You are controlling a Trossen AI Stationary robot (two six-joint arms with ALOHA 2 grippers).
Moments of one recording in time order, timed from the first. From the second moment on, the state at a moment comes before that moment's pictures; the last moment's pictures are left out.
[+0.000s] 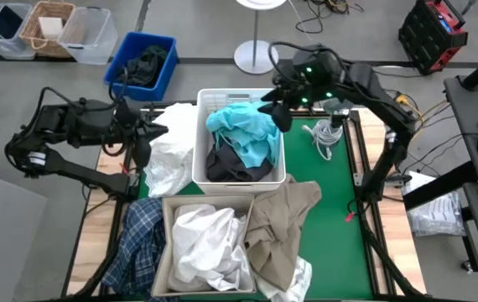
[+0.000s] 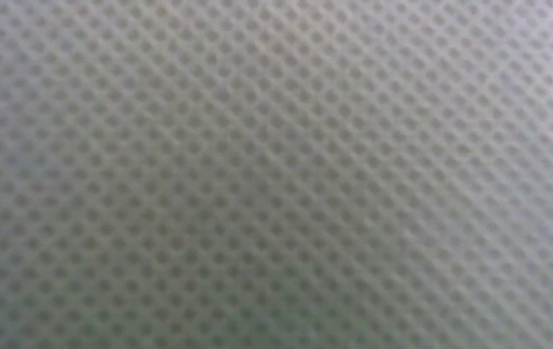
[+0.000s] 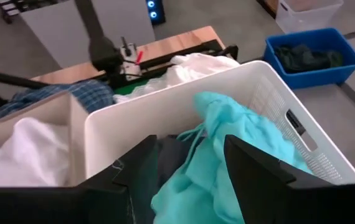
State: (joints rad) left arm -0.01 1.02 1.64 -1.17 -0.36 -0.41; right arm -0.34 1.68 2.35 -1.19 -0.16 0.05
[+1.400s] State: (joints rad) left arm 0.69 1.09 1.18 -1.20 0.28 0.17; right arm -0.31 1.70 2.35 -1.25 -0.15 -0.01
